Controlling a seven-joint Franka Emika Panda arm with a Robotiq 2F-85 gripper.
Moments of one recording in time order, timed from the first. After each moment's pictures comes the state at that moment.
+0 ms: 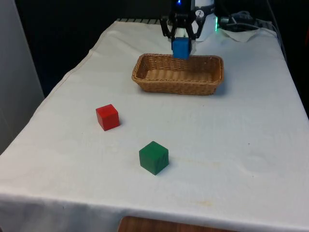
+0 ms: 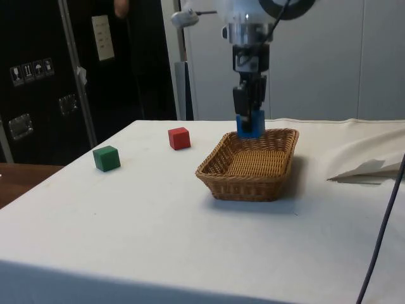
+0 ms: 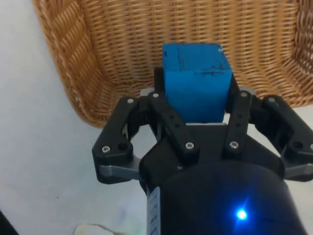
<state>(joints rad) 0.01 -0.18 -0.12 -2.74 -0.04 2.62 0.06</state>
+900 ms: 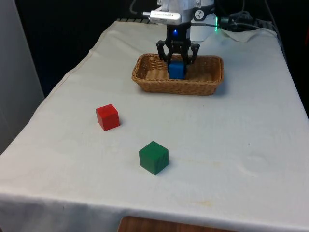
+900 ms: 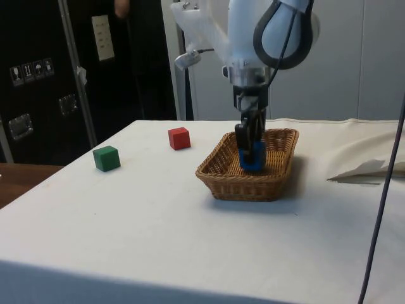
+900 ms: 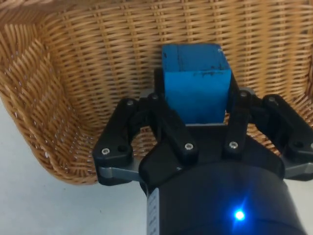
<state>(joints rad) 0.01 0.09 -0.14 -2.71 -0.04 2.85 0.04</state>
